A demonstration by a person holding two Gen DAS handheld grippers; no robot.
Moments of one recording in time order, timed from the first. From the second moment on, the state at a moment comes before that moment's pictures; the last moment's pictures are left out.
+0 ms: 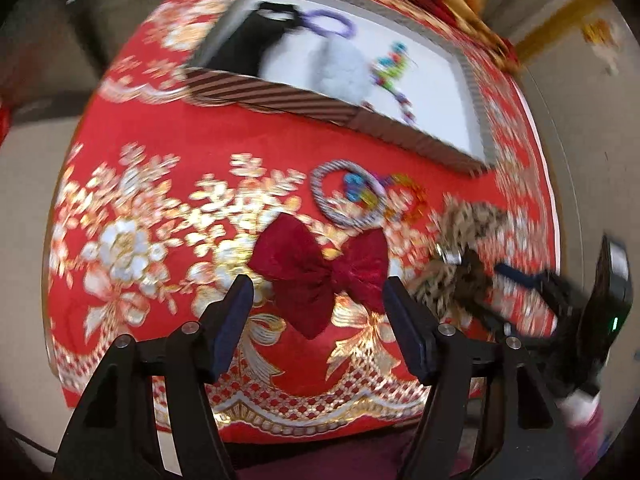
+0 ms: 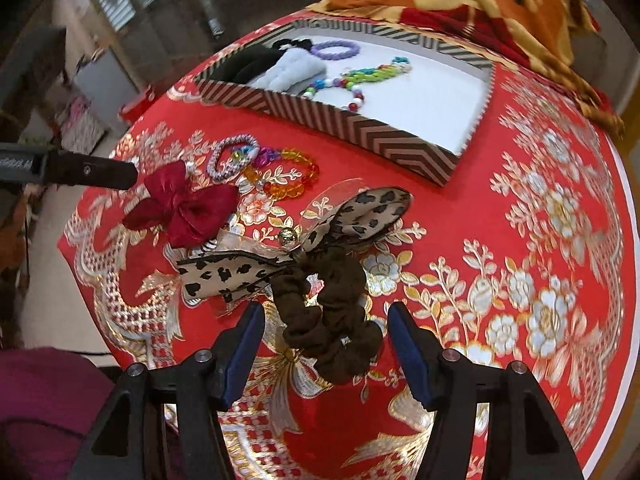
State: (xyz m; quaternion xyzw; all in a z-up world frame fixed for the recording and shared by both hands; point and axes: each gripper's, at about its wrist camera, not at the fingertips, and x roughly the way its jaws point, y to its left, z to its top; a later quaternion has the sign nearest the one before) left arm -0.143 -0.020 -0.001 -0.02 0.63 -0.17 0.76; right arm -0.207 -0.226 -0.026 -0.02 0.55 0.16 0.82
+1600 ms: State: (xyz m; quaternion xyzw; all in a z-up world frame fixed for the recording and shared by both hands) left arm -0.144 -0.043 0.015 0.10 0.56 -0.27 0.77; right arm -0.210 -0.264 0.011 0.04 0.50 0.12 0.85
